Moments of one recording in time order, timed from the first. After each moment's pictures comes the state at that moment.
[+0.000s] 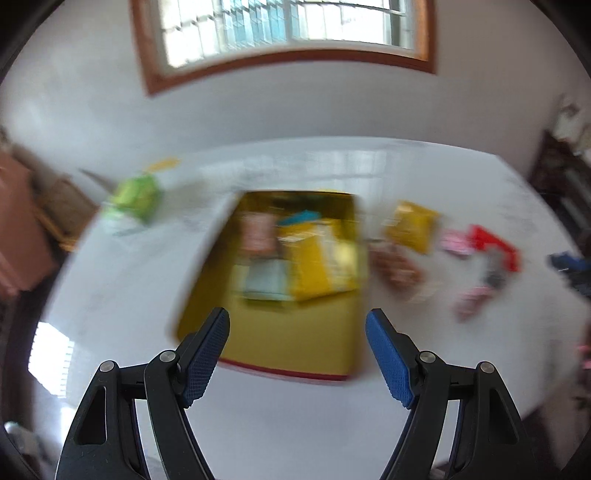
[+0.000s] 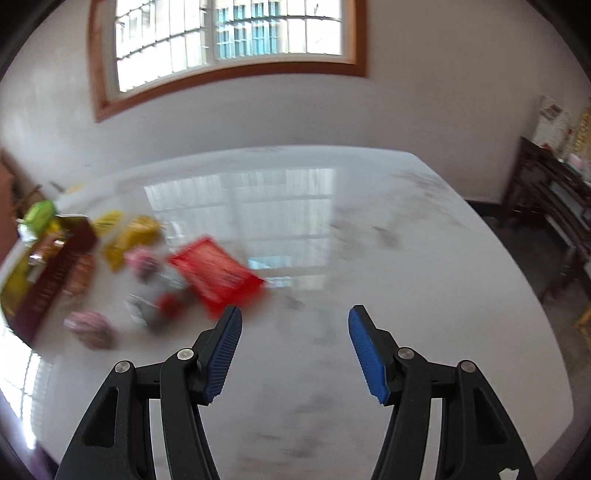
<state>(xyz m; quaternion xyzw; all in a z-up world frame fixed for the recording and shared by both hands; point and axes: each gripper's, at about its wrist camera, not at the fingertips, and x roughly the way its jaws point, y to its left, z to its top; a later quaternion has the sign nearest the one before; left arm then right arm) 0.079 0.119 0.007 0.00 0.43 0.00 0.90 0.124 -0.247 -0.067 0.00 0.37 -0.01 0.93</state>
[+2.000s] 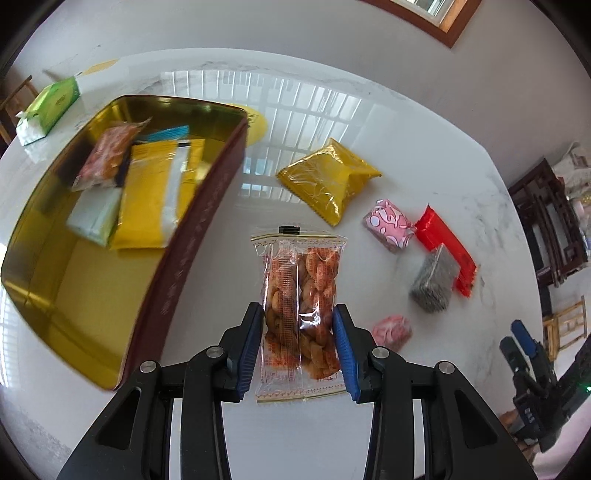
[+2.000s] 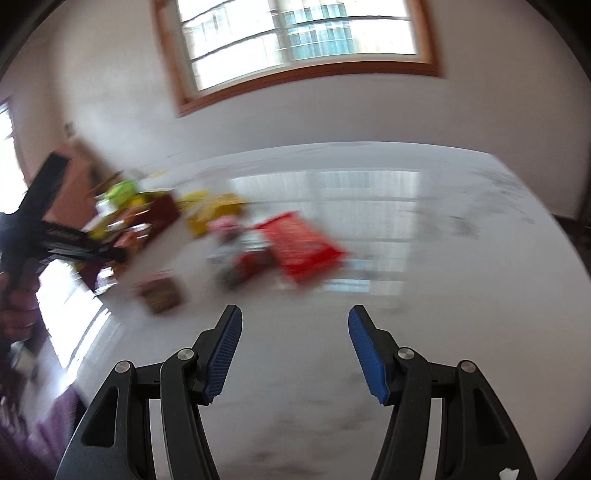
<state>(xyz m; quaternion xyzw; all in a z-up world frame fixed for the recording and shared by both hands) 0.150 0.033 -0.058 -0.14 0.54 -0.02 0.83 0.086 -0.208 -0.062 -0.01 0.35 0.23 0.91</state>
